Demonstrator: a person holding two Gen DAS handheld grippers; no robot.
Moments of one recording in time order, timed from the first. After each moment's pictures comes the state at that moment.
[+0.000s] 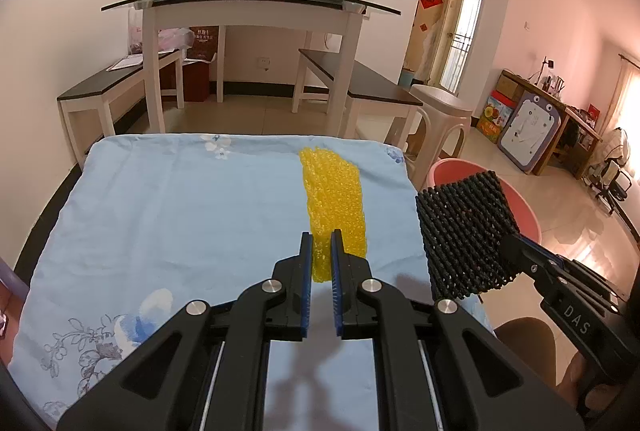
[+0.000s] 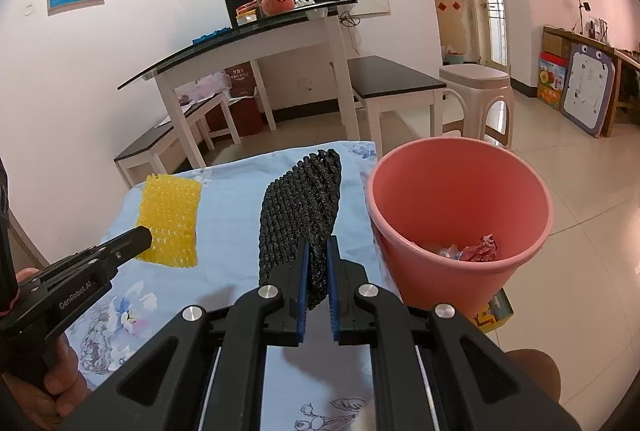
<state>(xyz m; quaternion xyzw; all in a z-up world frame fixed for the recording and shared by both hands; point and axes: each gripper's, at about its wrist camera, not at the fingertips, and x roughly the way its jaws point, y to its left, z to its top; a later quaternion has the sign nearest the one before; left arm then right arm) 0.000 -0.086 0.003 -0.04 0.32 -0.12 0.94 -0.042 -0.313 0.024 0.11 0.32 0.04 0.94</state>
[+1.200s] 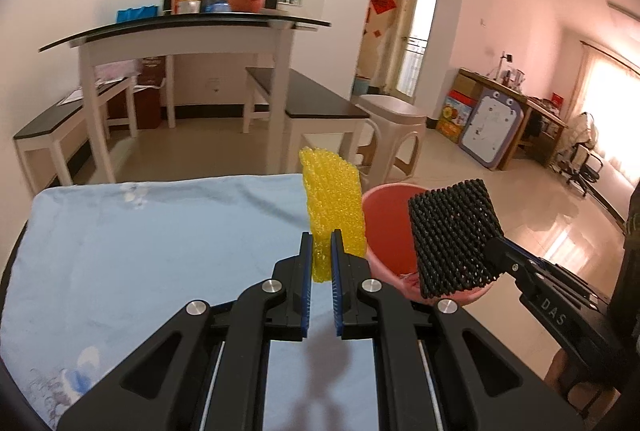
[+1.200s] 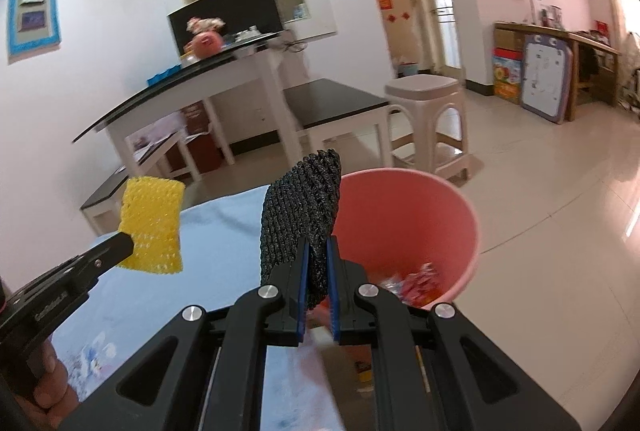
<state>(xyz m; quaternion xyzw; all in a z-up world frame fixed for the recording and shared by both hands) 0.028 -0.174 0.028 -0.02 0.29 -0.21 0.93 -0.027 -0.403 0.033 0.15 0.28 -0.05 0.95</state>
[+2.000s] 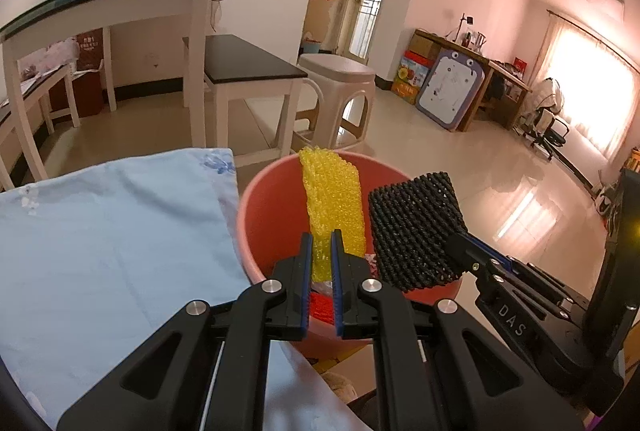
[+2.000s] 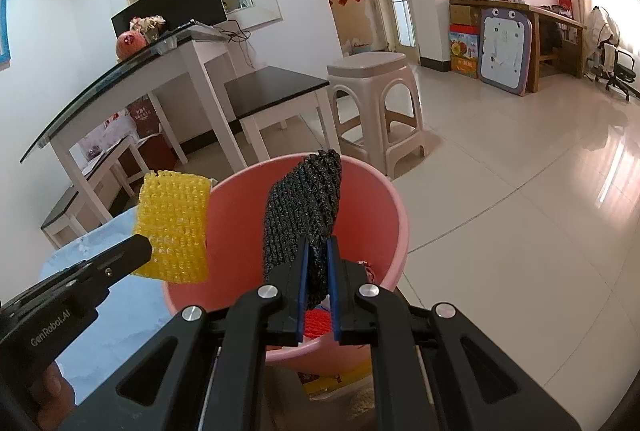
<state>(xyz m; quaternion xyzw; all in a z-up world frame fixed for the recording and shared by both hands) 0.078 -0.276 -0.016 0.01 0.35 -0.29 0.89 0.006 -0.476 -0.016 0.17 0.31 -0.12 0.93</state>
